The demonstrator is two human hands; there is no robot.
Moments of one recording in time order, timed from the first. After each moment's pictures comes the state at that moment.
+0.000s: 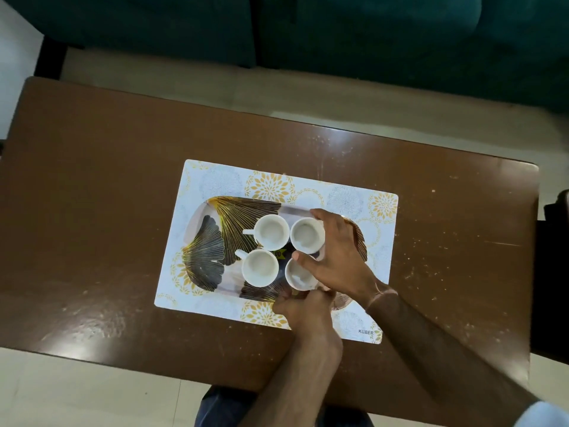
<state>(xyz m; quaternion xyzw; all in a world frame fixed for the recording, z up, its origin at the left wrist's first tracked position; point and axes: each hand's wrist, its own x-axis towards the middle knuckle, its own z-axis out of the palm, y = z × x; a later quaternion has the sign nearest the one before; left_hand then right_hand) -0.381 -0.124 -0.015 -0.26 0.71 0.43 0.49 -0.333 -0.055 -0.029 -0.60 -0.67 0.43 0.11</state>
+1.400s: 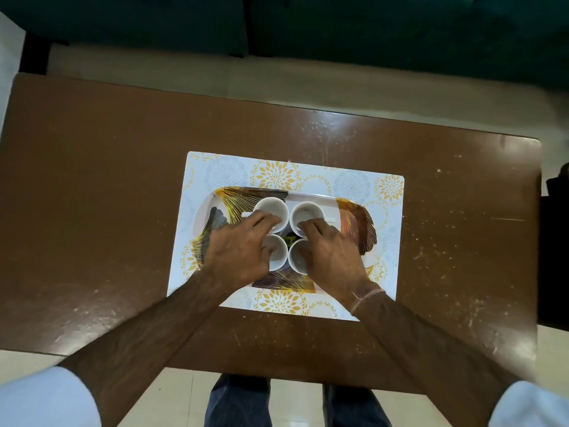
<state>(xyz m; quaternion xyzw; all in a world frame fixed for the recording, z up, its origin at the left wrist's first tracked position) -0.564 -0.081 -0.027 0.79 0.59 0.06 0.19 -0.366 -0.081 -0.030 -0.56 -0.79 0.26 -0.03</state>
